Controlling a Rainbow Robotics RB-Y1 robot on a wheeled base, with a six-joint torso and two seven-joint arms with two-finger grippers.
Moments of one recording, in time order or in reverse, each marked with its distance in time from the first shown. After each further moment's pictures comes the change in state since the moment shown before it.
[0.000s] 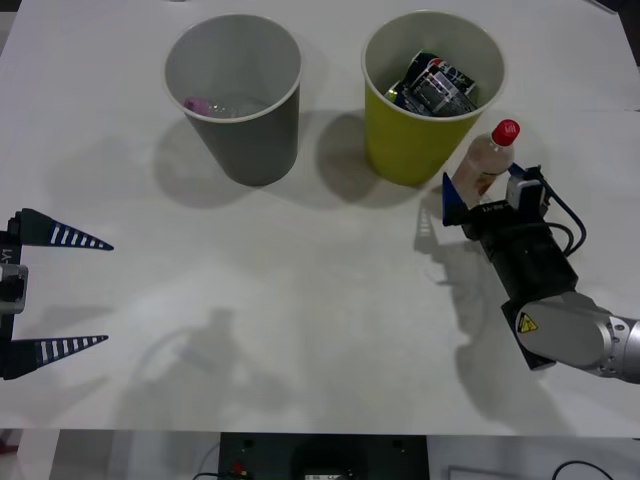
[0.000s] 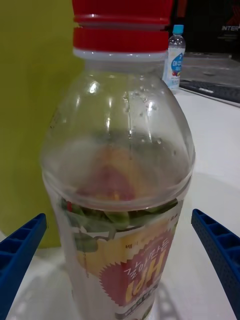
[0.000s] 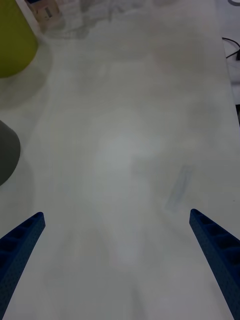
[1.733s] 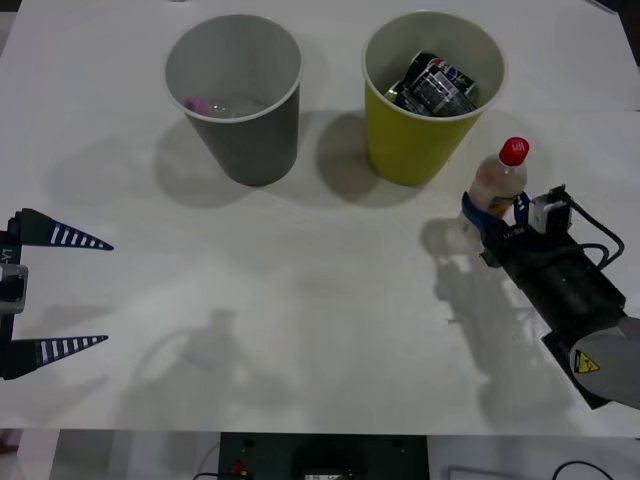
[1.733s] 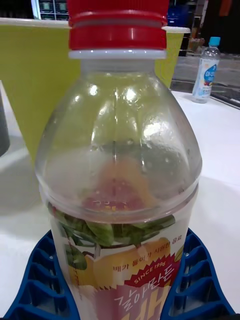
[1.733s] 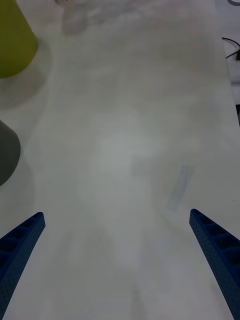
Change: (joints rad) right arm 0.118 -0.241 -0.020 -0.323 0.147 -0.049 0.023; left arm 0.000 0.000 0.000 0.000 0.000 0.000 0.000
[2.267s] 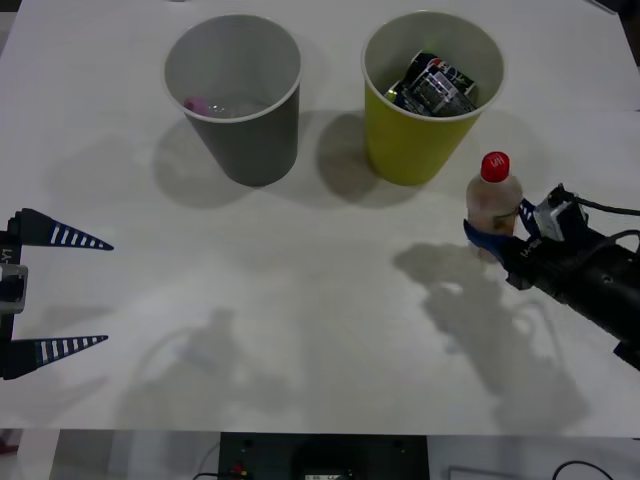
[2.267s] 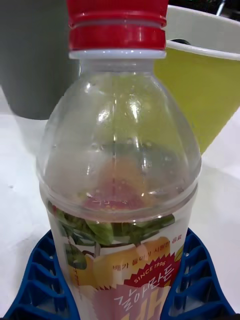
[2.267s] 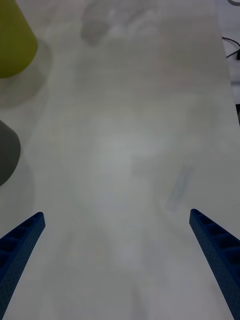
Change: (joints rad) right arm 0.374 -0.155 -0.559 -0.333 0.328 -0.608 -0.009; left arm 0.000 0.000 0.000 0.000 0.000 0.000 0.000
